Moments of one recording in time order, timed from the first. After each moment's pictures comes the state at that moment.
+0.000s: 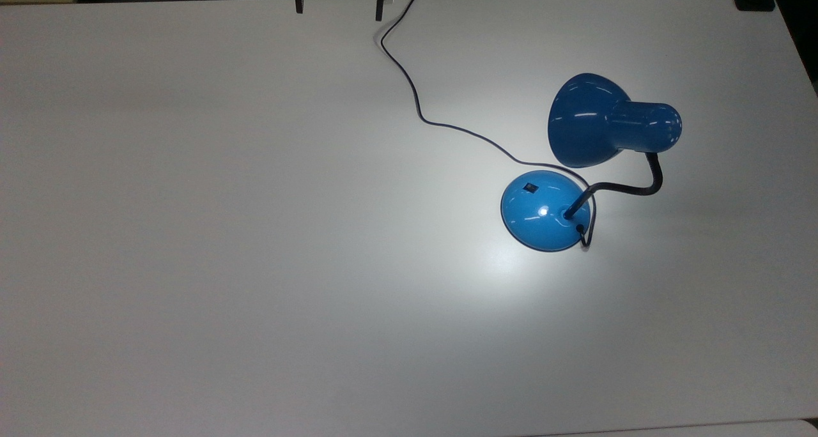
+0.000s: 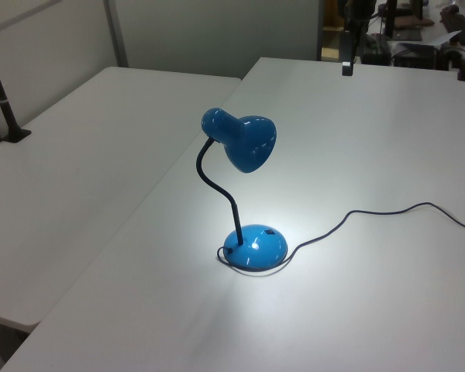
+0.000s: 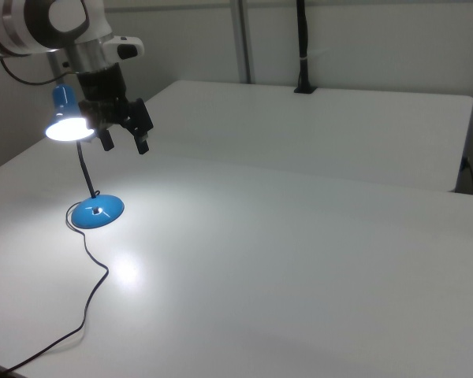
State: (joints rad) arm -0.09 0.02 0.19 -1.61 -0.11 1.61 0.10
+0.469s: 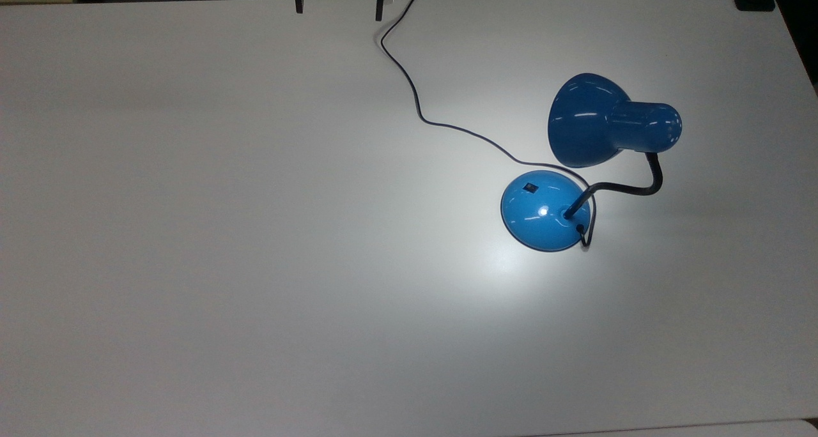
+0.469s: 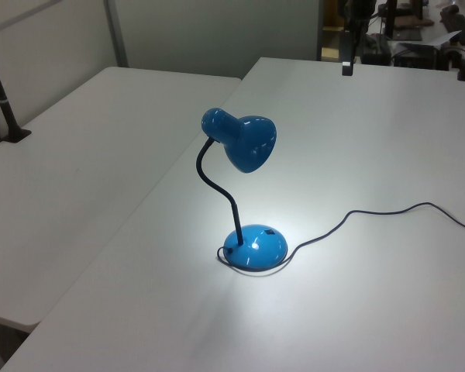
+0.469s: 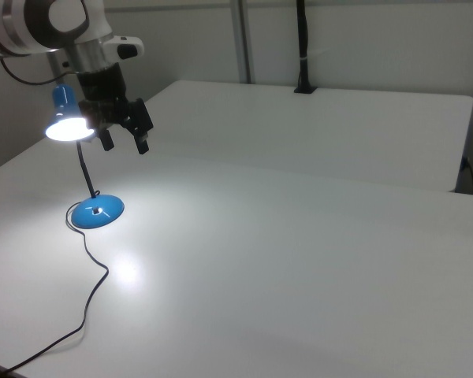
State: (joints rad) arm -0.09 0.02 0.19 -1.61 -0.11 1.61 0.10
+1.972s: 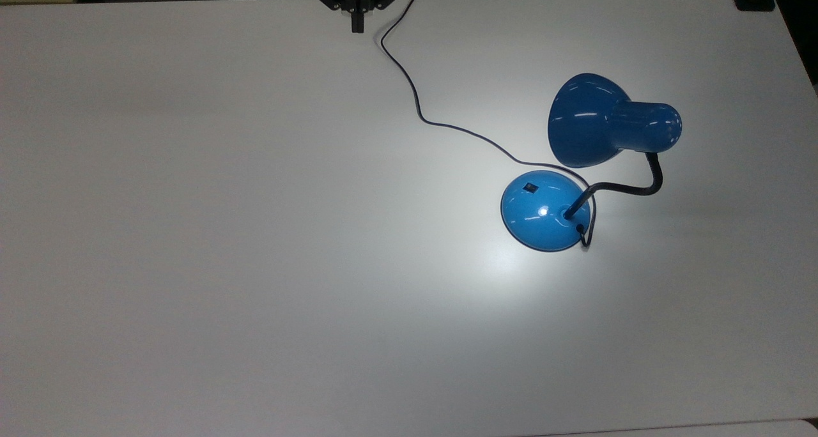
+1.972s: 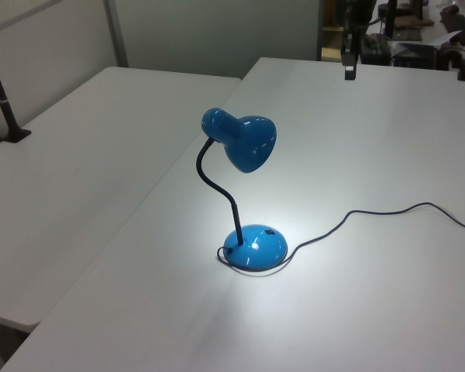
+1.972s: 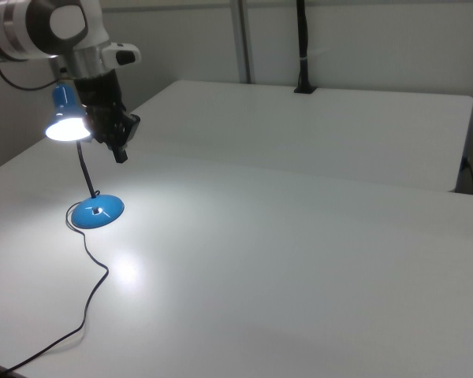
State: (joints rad) arm -0.08 0.03 0.21 -1.63 -0.08 1.62 0.01
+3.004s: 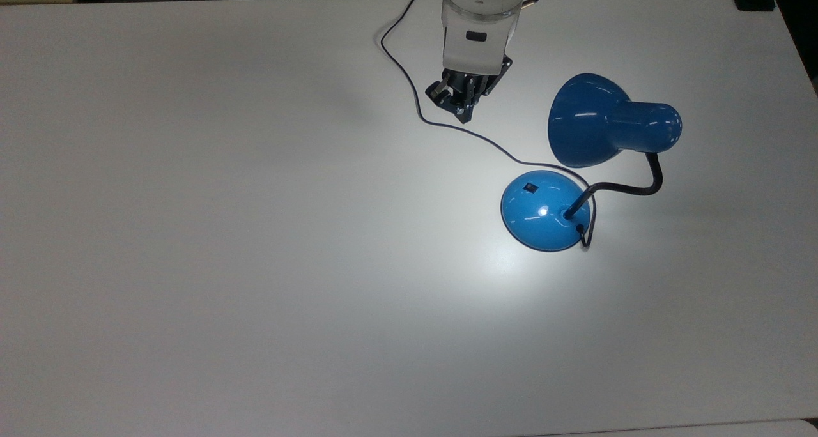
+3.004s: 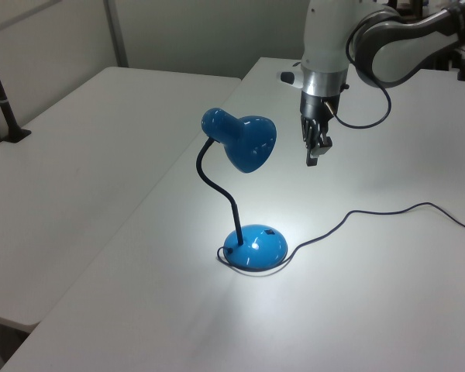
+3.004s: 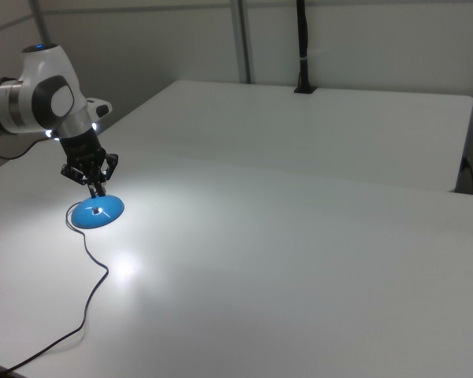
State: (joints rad) arm 0.12 0.16 0.22 -1.84 -0.08 2.08 -0.28
